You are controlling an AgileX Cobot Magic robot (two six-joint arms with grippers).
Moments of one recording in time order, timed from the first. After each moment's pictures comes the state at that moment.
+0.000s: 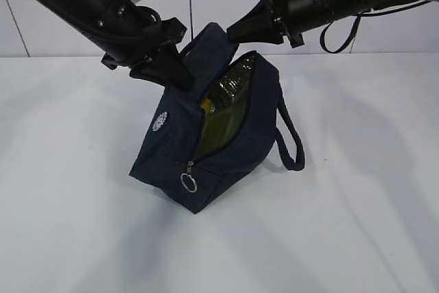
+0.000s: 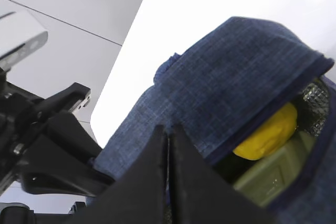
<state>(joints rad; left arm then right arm) -0.38 1.92 -1.55 -0.76 1.00 0.38 0.11 2.17 -1.85 1.21 1.20 -0.72</state>
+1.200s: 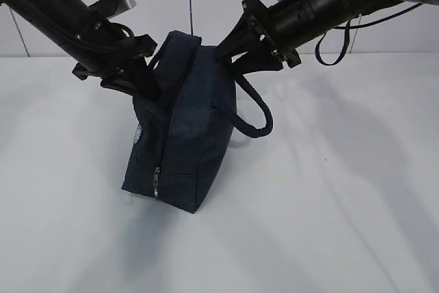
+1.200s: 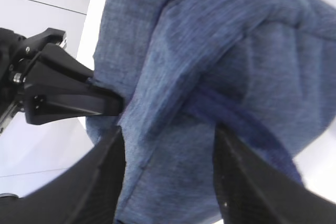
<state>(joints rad) -0.29 1.98 -1.55 -0.67 1.00 0.35 0.16 2.17 -1.85 1.04 1.20 -0.51</state>
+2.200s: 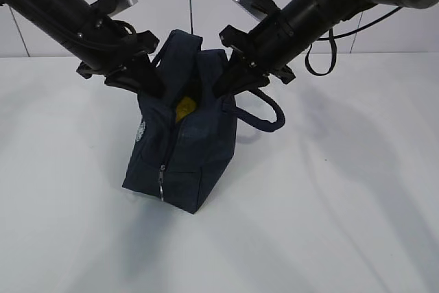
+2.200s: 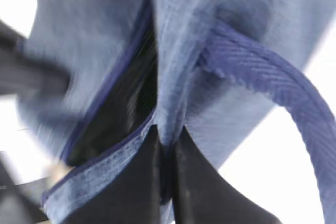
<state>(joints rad) -0.29 1.98 -1.55 -0.72 1.00 0.38 0.25 2.17 -1.85 0.83 1.21 -0.37</state>
